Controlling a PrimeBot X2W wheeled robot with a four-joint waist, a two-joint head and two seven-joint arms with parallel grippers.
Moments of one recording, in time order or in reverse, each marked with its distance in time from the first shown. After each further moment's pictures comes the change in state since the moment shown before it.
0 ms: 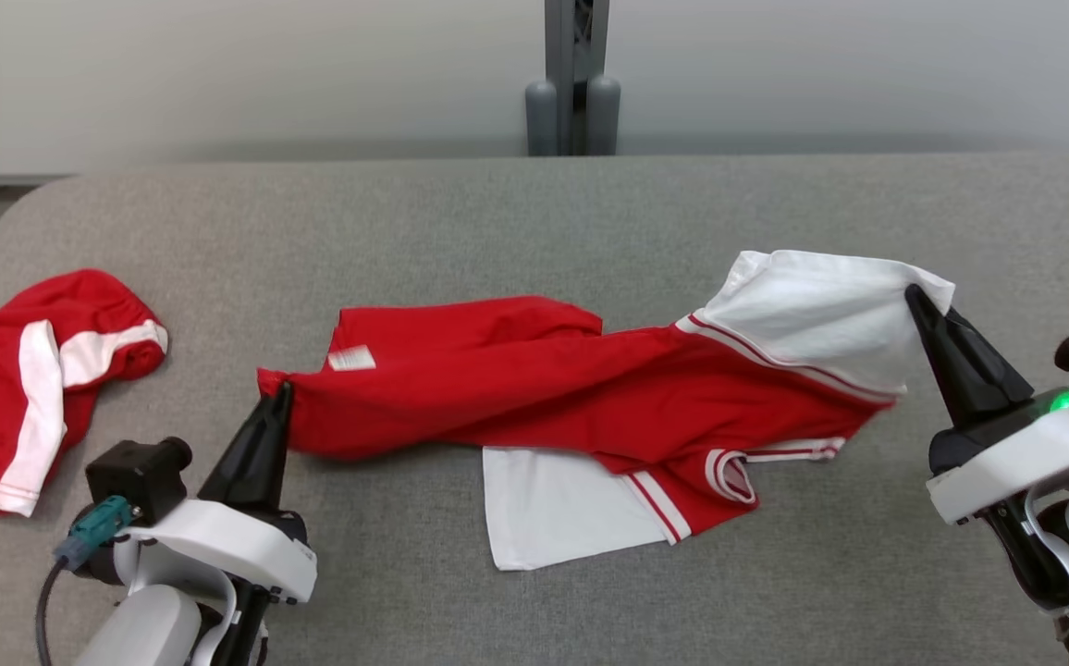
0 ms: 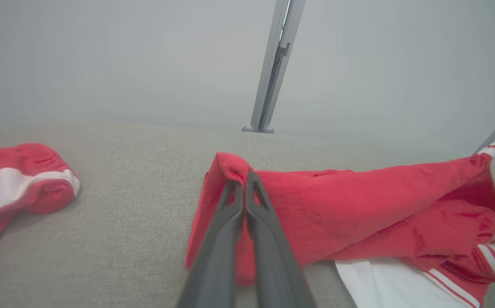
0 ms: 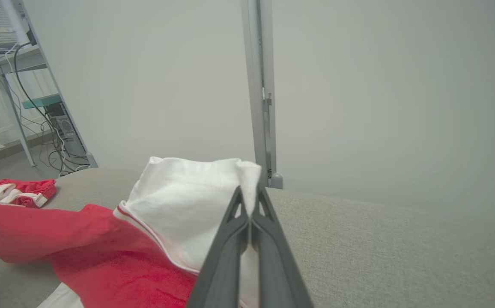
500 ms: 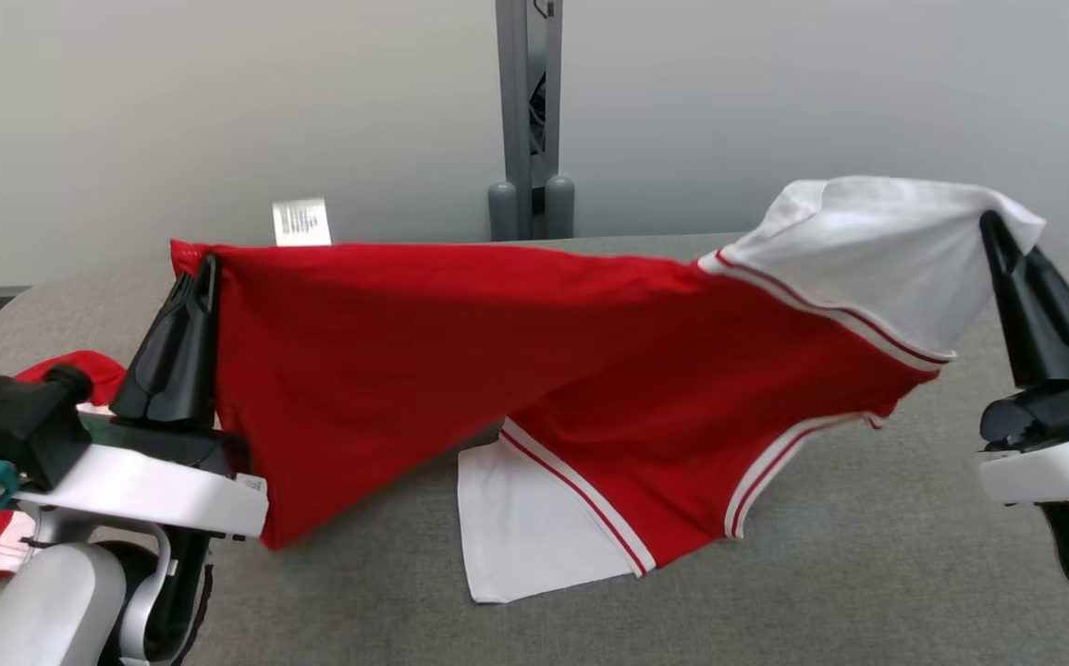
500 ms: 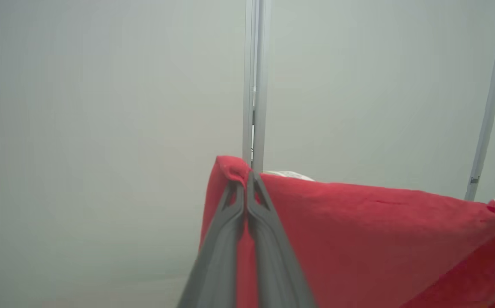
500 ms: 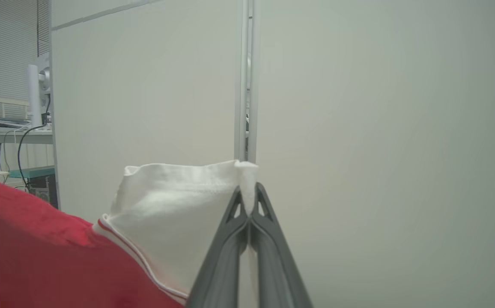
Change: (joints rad) left arm 0.010 0.130 0.091 -0.452 0.061 0.167 0.082; right arm 0.137 0.099 -0.300 -0.370 -0.185 0.000 0.096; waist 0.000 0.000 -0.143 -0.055
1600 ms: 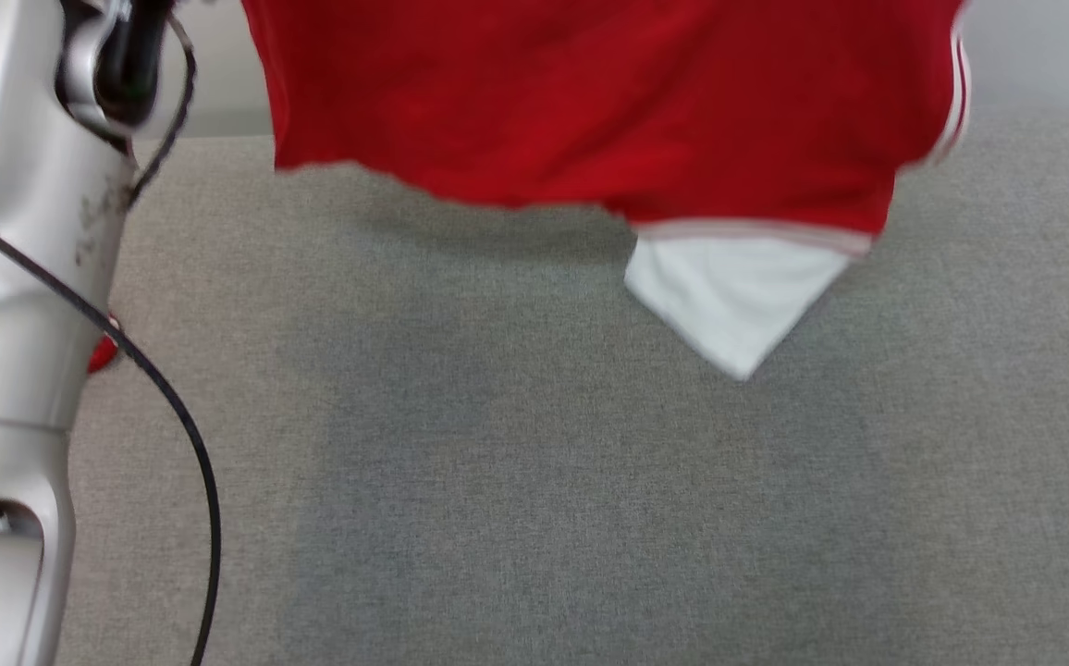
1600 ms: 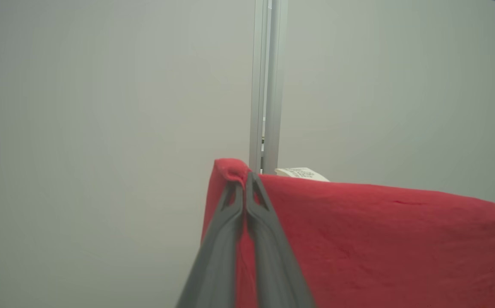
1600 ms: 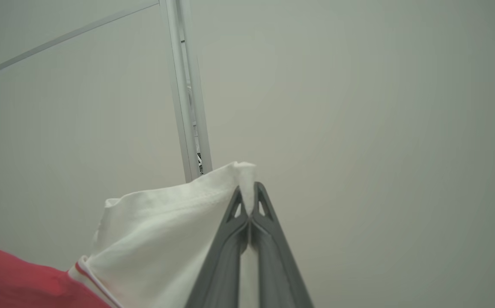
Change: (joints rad) left arm -0.967 -0.233 -0.063 0.821 -0.010 -0.213 0.055; right arm -0.999 0.001 0.171 0.753 0.191 0.000 0.073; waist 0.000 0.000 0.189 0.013
